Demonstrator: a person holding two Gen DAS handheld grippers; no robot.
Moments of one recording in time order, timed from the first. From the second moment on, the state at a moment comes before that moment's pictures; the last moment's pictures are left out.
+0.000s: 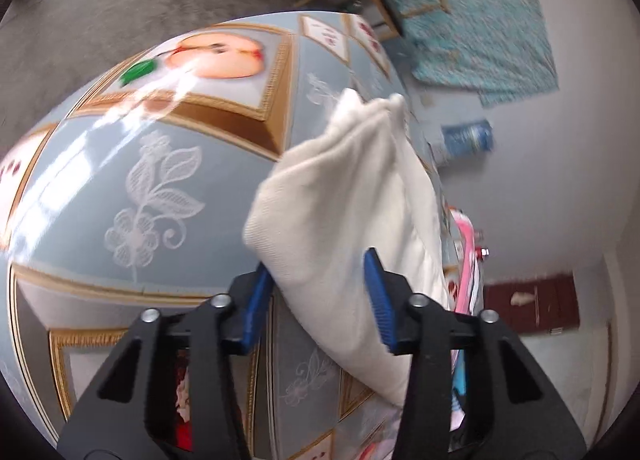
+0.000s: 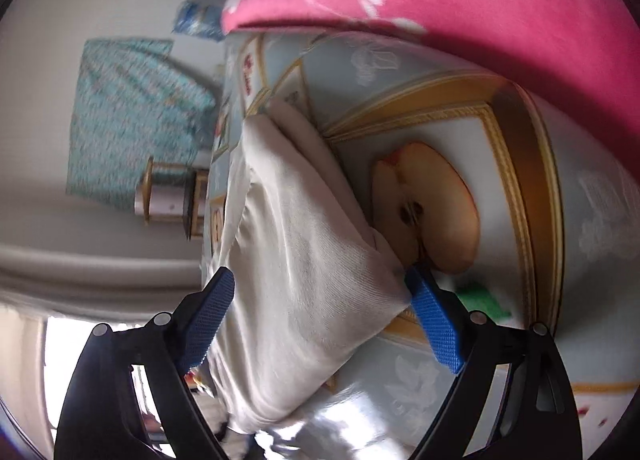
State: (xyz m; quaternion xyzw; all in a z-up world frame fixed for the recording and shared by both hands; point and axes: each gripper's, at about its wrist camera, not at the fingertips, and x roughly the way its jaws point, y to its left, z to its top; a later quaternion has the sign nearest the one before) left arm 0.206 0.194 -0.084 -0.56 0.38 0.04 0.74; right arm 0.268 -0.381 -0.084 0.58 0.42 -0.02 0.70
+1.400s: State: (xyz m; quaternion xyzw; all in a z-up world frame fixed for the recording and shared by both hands) left arm 0.051 0.201 -0.031 -0.30 0.44 0.04 0.84; right arm 0.151 -0.425 -0.032 0.30 0.49 0.00 0.82
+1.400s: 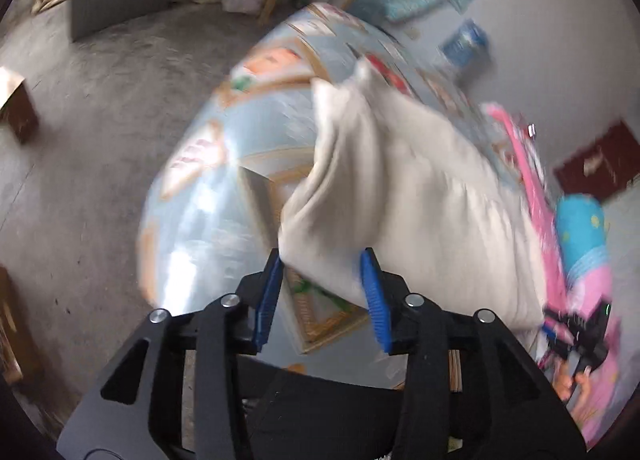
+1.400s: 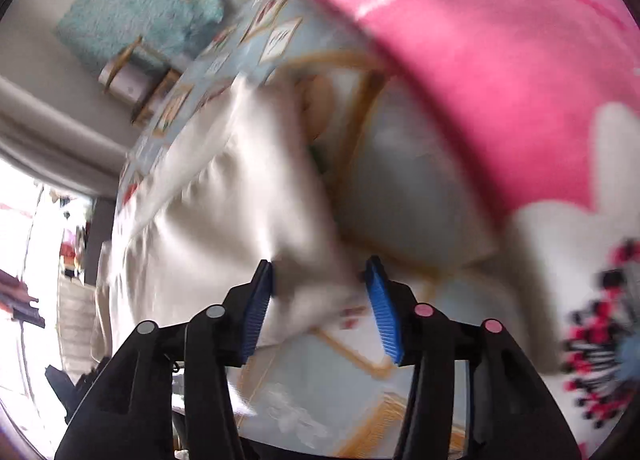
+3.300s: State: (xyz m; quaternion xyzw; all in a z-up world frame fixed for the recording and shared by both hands) left arm 0.155 0.131 -0.033 -0.07 0.49 -0.04 0.87; right arm 0.193 -0.300 -0.006 -0.05 0.50 0.05 0.86
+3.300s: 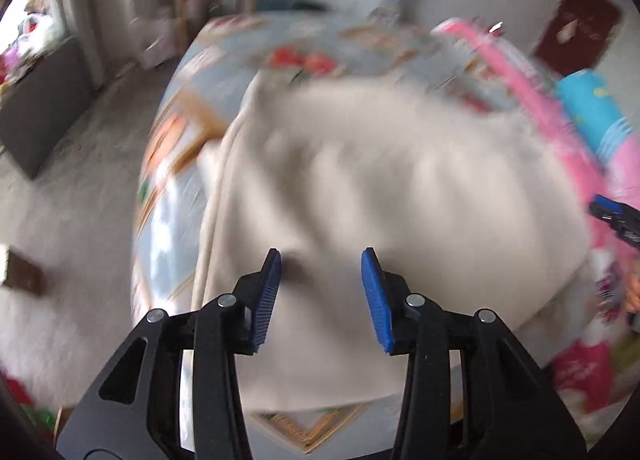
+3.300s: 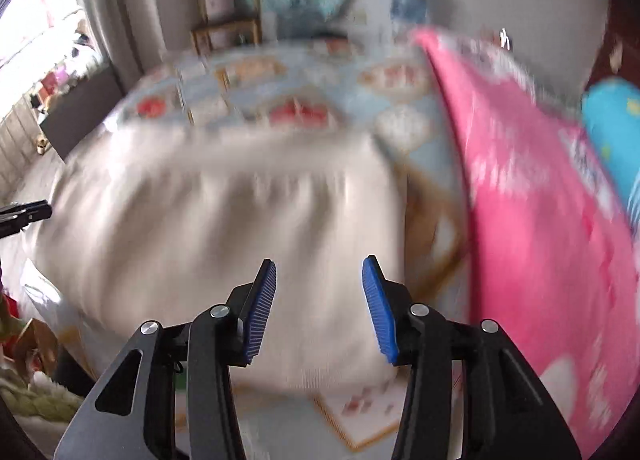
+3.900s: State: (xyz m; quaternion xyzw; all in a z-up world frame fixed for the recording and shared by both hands) left arm 0.145 0.006 -0.020 0.01 0.44 -0.18 0.88; right arm 0.155 -0.147 -0.015 -0.05 0.45 0.24 0.86
